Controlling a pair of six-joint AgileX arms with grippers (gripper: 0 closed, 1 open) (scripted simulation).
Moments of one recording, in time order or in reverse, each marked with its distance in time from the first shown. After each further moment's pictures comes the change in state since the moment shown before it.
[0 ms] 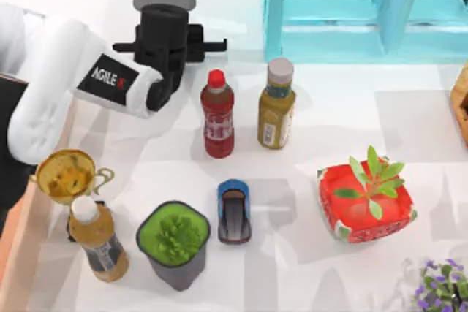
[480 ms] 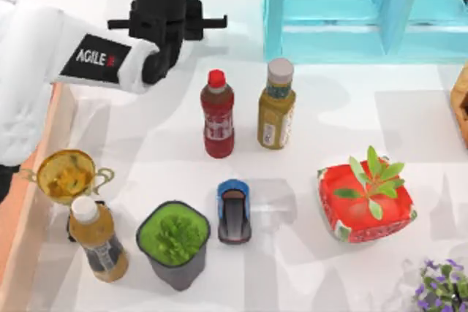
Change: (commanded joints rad) left arm -0.003 -0.111 0.021 -0.129 -0.001 0.002; right arm 0.000 0.000 0.000 0.000 0.000 0.000
